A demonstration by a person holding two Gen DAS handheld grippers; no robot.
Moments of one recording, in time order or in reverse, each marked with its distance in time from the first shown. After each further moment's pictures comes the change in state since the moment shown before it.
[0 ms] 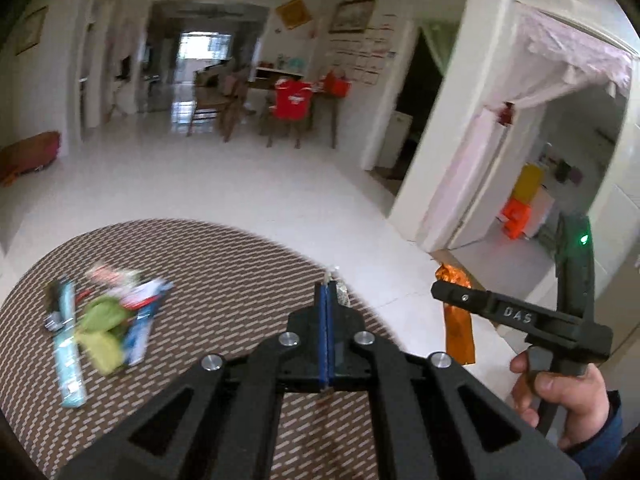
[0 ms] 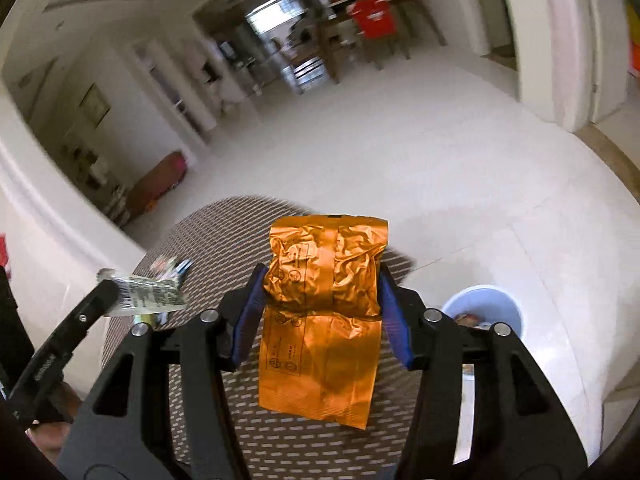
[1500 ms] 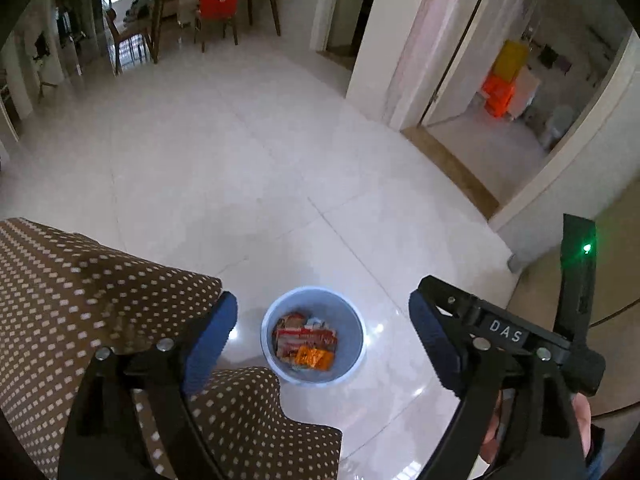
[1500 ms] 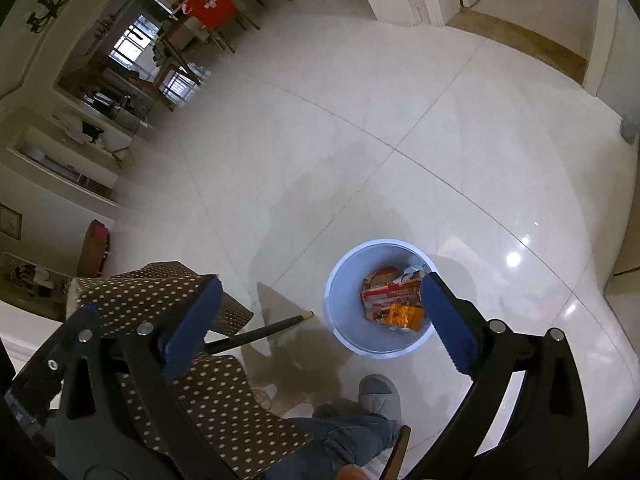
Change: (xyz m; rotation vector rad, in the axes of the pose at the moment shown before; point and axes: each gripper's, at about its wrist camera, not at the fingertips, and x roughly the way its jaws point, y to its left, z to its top) left arm 0.233 -0.161 -0.027 0.171 0.425 -0.056; right arm 0.043 -0.224 -0.001 0.407 0.094 -0.218
